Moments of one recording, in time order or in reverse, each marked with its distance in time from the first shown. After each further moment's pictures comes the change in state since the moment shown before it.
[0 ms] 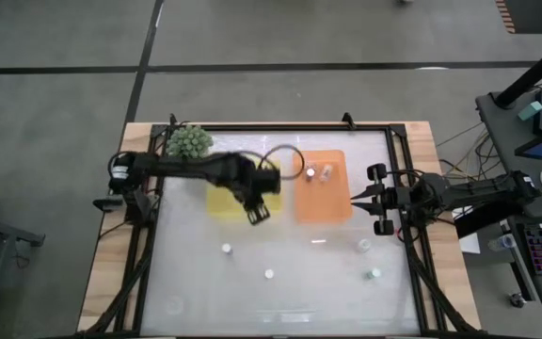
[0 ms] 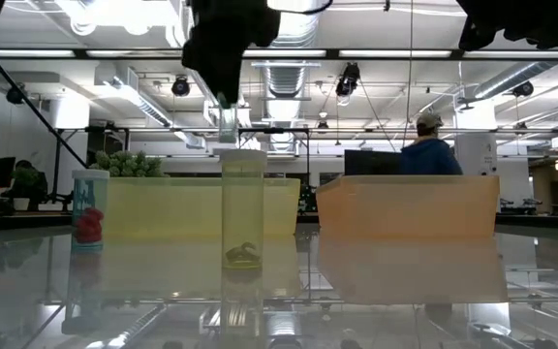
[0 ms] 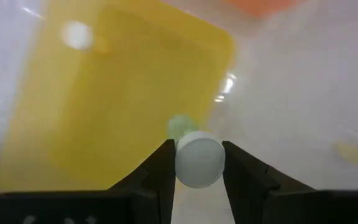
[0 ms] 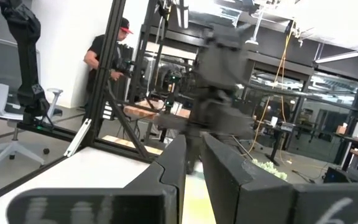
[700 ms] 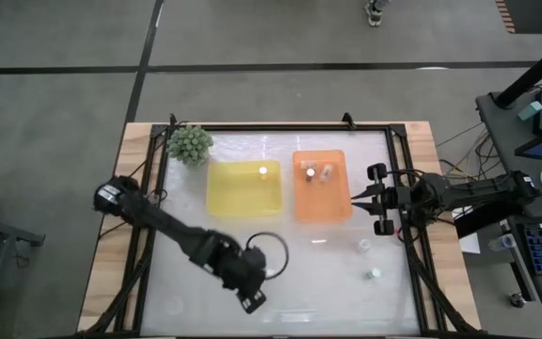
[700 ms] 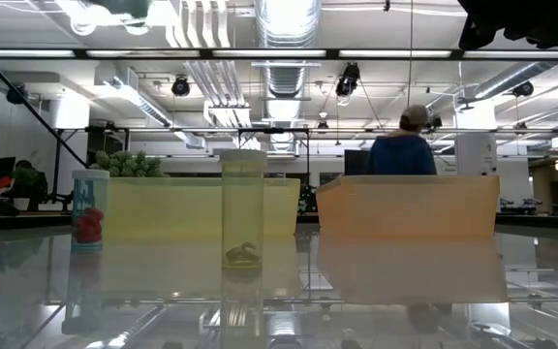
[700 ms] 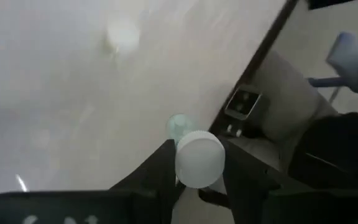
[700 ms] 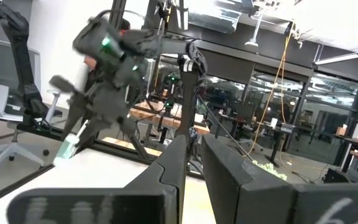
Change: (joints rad) left arm -0.499 0.001 -0.101 0.385 0.232 -0.707; right arm 0.000 -0.002 0.000 0.006 -0.001 -0.001
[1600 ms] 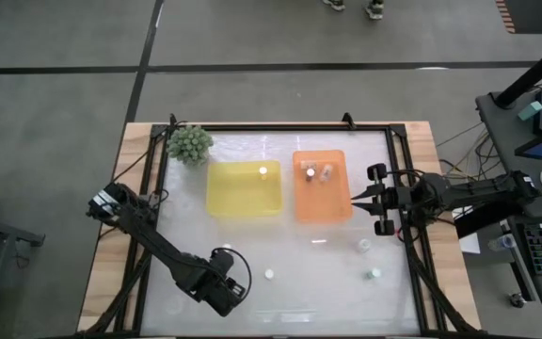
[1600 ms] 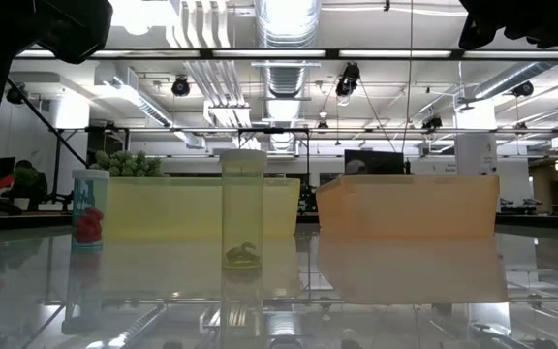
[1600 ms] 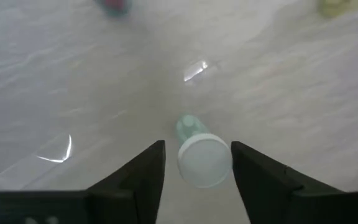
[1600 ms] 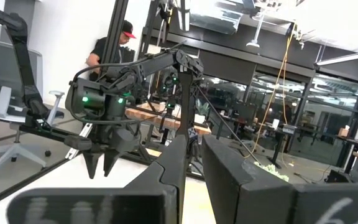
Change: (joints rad) left arm -0.191 0.007 -0.329 -0.026 -0.243 -0.548; right arm 0.000 -0.001 0.000 0.004 -0.008 0.003
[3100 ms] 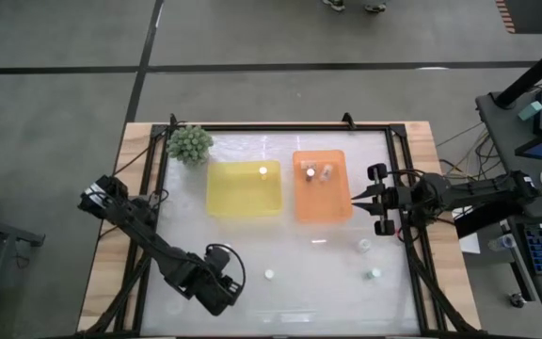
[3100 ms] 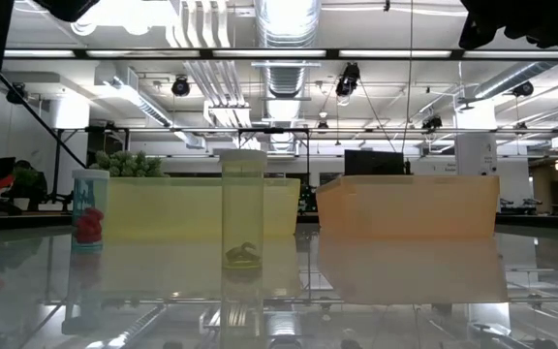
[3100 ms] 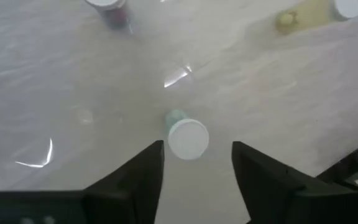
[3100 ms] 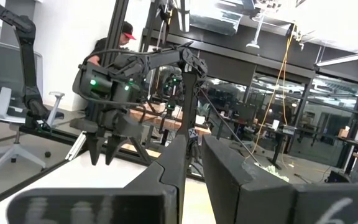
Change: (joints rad) left arm -0.012 -0.089 0.019 -0.040 -0.034 -0.032; right arm 0.000 -0.001 0.000 0.004 -0.001 0.000
